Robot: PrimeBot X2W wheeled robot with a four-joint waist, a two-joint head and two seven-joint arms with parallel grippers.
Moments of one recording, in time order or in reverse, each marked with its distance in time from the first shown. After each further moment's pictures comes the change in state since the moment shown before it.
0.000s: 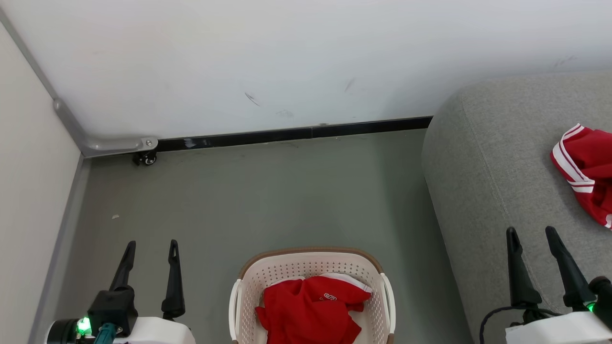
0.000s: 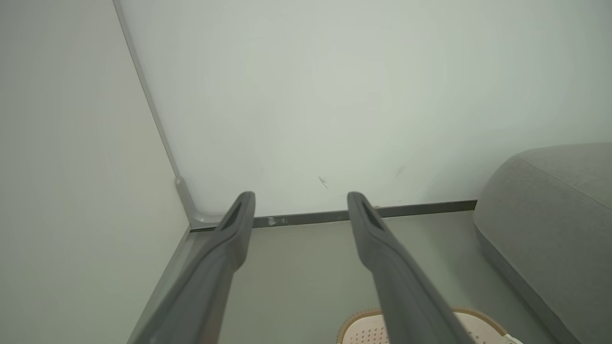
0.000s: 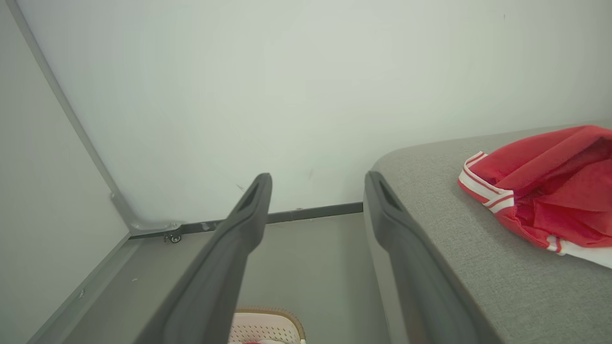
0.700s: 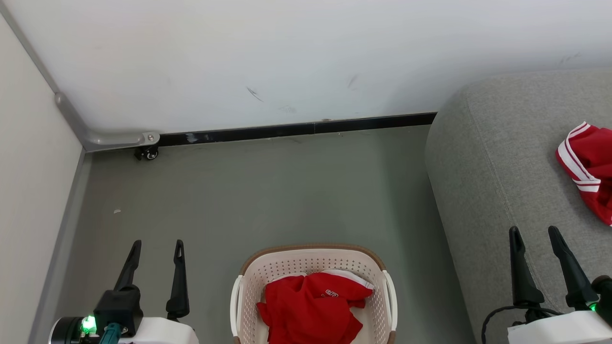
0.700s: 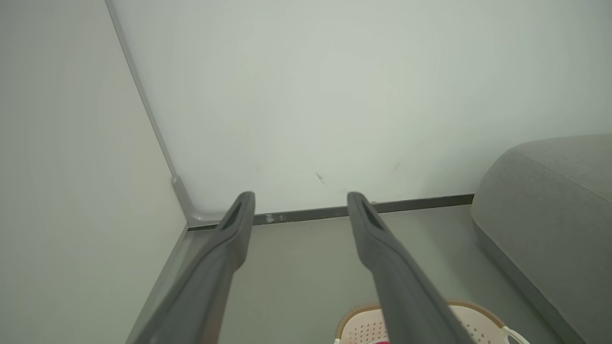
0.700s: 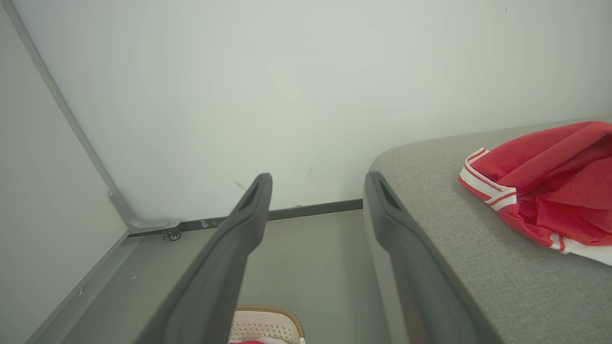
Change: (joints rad) left arm -0.001 -0.005 -0.011 0.000 0.016 -0.006 0.000; right arm -0.011 0.000 -0.012 0.006 0.003 0.000 0.010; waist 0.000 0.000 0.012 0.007
